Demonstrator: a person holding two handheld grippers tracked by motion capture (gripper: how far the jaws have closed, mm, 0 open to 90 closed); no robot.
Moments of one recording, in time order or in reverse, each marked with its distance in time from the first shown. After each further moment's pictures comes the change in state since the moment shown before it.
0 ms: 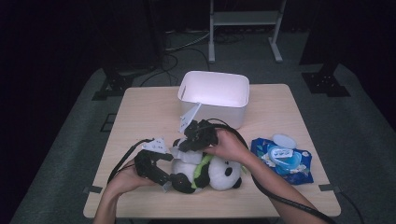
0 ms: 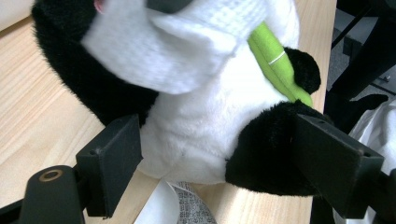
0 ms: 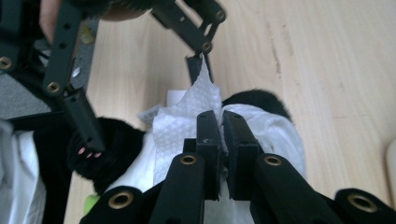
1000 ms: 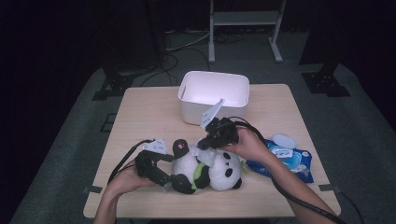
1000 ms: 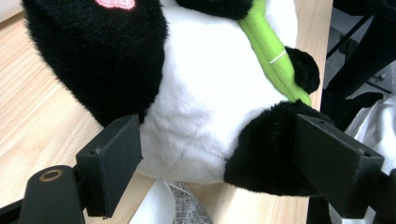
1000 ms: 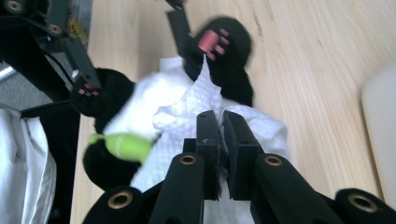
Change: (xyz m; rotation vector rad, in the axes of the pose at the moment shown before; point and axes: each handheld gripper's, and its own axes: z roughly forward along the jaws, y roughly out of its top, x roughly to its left) left arm 0.000 -0.001 0.002 0.005 -0.011 0.001; right arm -0.010 -0.042 -0.038 0.005 -0.014 0.078
